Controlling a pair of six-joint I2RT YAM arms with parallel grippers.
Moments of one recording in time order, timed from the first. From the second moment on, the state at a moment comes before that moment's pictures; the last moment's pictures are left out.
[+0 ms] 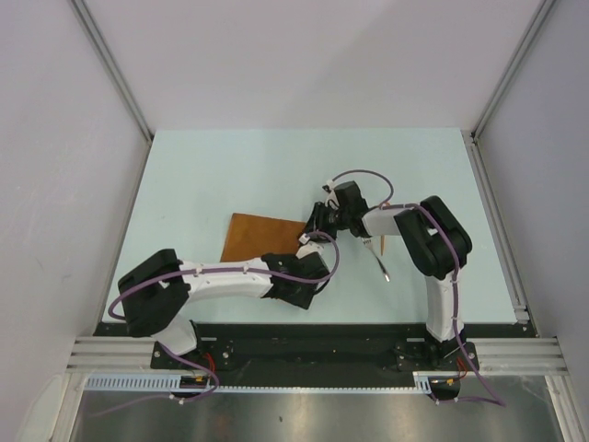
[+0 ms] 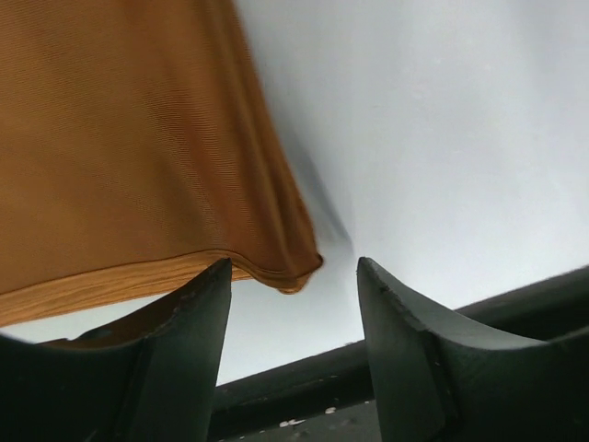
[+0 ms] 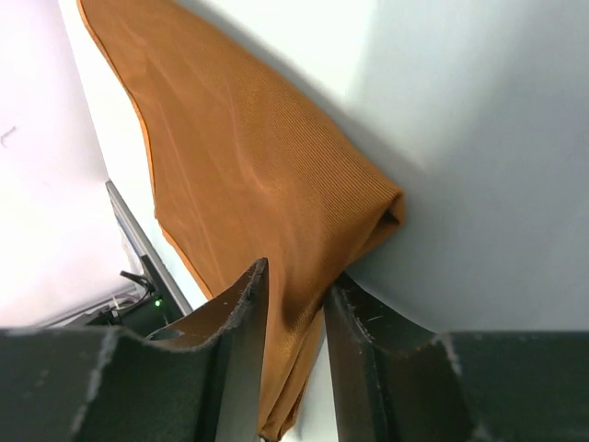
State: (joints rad) left arm -1.14 1.58 0.91 -0.57 -0.30 -0.66; right arm 0.52 2.03 1.09 0.19 -0.61 0.80
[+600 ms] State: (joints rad) left arm -0.83 1.19 0.86 -0.49 -0.02 -0.65; right arm 0.51 2.19 1.44 -0.03 -0.60 0.55
